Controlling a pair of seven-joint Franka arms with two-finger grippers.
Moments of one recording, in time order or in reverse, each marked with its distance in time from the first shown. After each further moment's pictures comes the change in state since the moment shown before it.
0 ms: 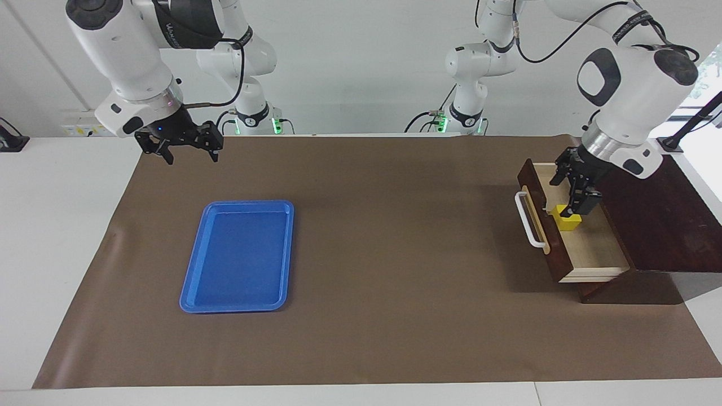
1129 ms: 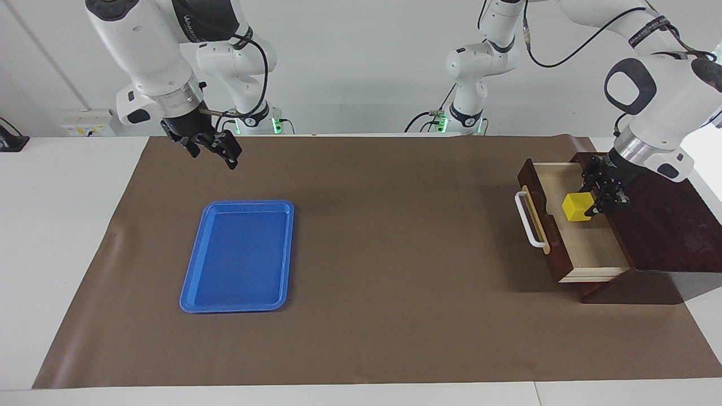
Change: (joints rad) left arm 0.160 0.032 0.029 -0.116 -0.010 0.170 0.151; right arm 0.042 0.002 -0.006 0.021 0.063 0.000 0.386
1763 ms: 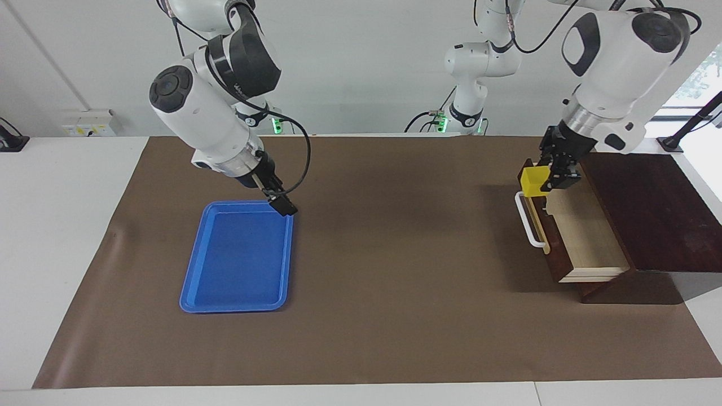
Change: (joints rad) left arm -0.045 -0.040 0.001 0.228 0.001 -0.297 -0.063; right arm 0.064 0.163 0.000 0.127 0.104 0.047 0.508
